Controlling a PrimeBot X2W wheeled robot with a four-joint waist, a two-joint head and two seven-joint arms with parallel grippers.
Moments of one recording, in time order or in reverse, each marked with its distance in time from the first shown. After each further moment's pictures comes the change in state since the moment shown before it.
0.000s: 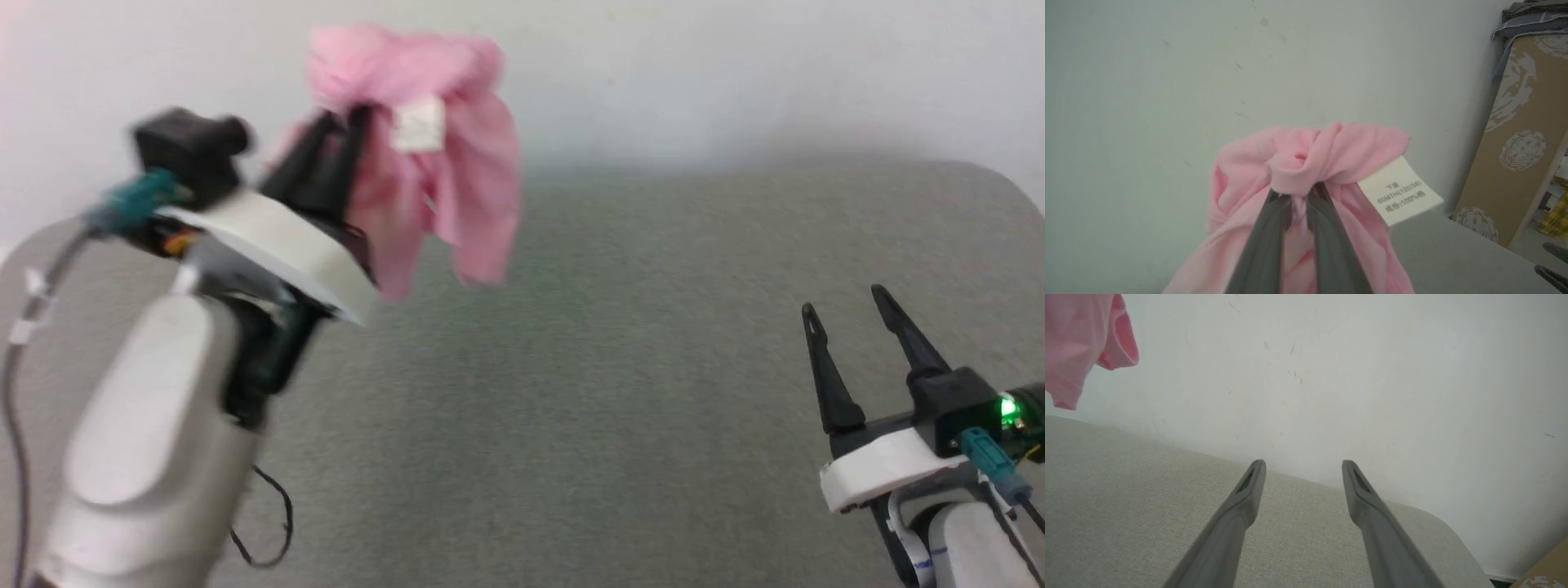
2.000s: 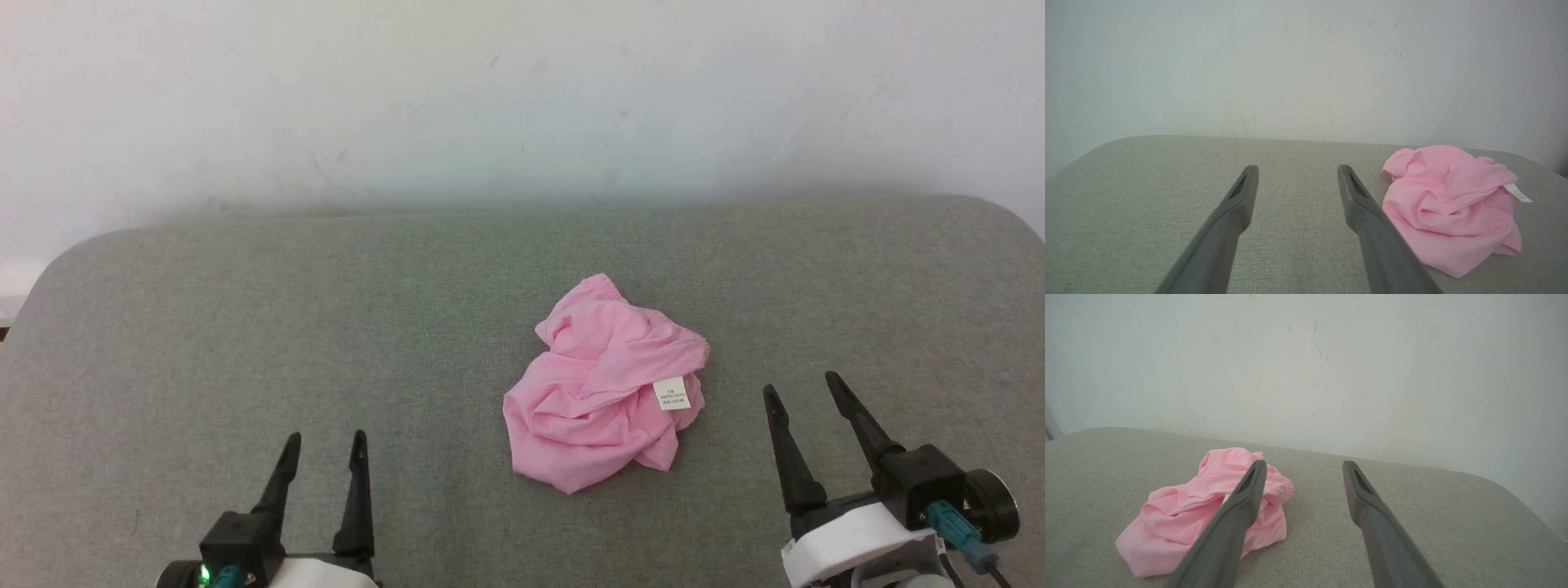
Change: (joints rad) left arm 0.716 -0.157 0.104 -0.030 0.277 0.200 -0.318; right arm 0.116 0.053 0.038 0.069 0.096 0.000 -0.071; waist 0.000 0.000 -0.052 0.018
